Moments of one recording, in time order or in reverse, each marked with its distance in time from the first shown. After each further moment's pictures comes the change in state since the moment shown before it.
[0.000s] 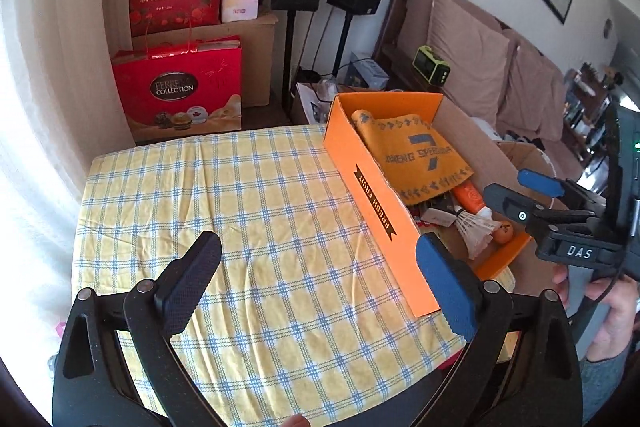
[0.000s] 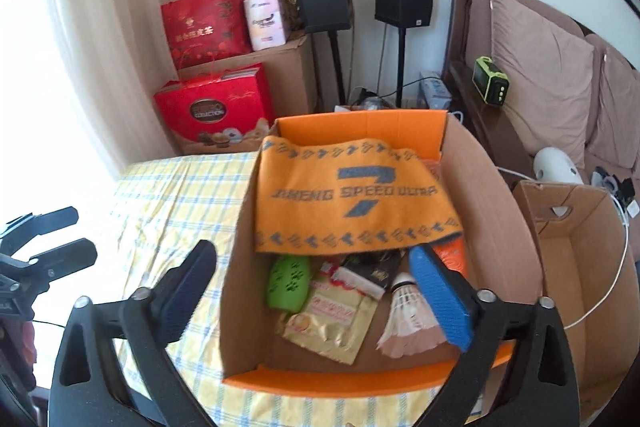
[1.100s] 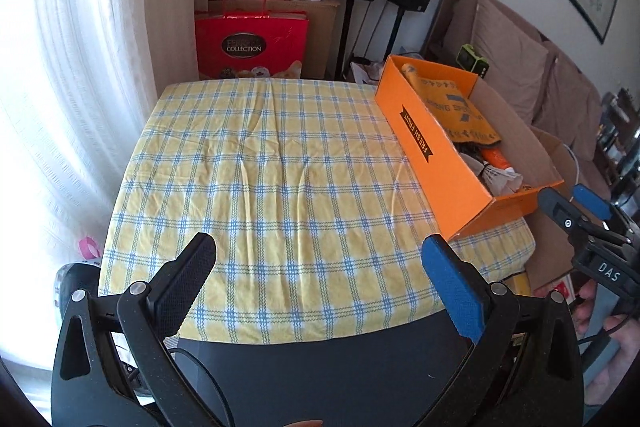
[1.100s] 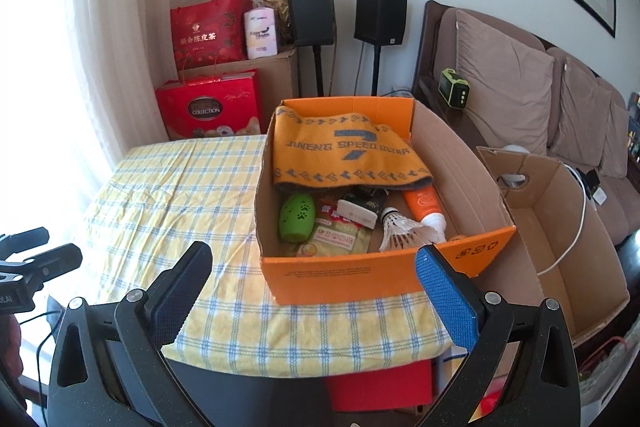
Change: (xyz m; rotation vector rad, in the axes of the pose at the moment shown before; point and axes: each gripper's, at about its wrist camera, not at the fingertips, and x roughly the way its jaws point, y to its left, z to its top) left arm -0.058 0.019 -0.101 -0.128 0.002 0.143; right arm -0.069 0.042 -0.087 -0.014 -0.099 -0.125
